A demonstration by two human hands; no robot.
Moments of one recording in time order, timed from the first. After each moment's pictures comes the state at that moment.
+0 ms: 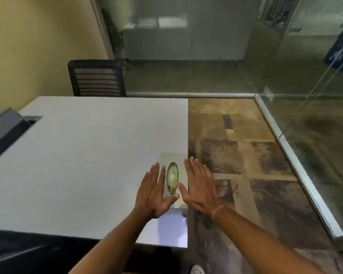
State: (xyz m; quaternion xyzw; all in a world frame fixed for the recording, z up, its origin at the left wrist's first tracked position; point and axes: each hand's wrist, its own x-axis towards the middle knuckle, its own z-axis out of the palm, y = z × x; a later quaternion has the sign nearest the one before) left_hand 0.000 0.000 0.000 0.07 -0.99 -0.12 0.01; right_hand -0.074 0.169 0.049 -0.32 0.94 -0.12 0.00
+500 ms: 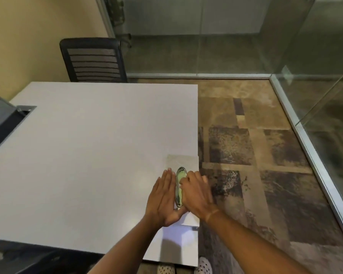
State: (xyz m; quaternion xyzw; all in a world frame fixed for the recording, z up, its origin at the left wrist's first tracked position) left_hand -0.047 -0.019 -0.046 0.05 -0.99 -0.11 -0.05; right_hand -0.123 0.106 -0.002 -0.34 0.94 -0.07 0.04
